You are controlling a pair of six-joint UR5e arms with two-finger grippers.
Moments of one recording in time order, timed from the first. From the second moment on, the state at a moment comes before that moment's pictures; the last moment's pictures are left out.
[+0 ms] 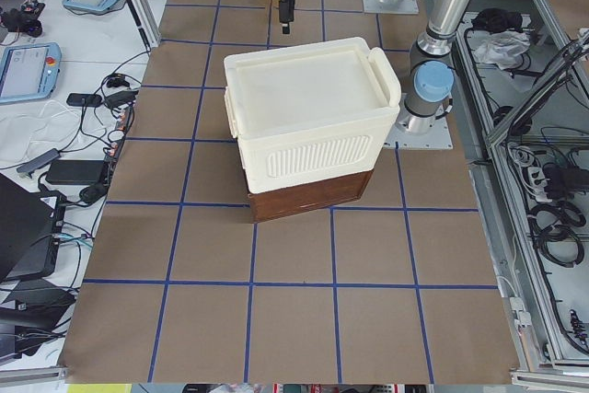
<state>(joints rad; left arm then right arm) -1.74 -1.62 -1.66 -1.57 1.91 -0.06 1.60 -1.48 1.44 -1.57 -1.58 -0.02</state>
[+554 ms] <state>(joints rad) -1.76 -1.73 -1.77 -1.63 2.28 -0.24 1.60 -1.48 1.44 -1.57 -1.58 -0.02</state>
